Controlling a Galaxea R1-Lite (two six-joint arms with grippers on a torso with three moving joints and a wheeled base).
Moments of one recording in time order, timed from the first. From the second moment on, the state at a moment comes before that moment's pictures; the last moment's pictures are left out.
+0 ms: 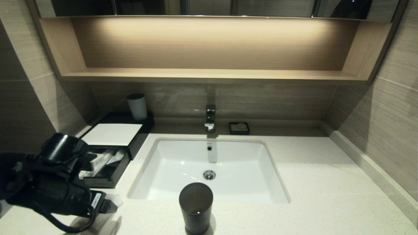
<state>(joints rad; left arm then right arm) -0.09 1.59 -0.73 0.27 -0.01 0.03 0.00 0.00 0.00 0.00 0.00 -0.01</state>
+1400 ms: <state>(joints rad) -0.08 1.70 -0.72 0.17 0.00 0.03 0.00 0.00 0.00 0.00 0.00 -0.01</state>
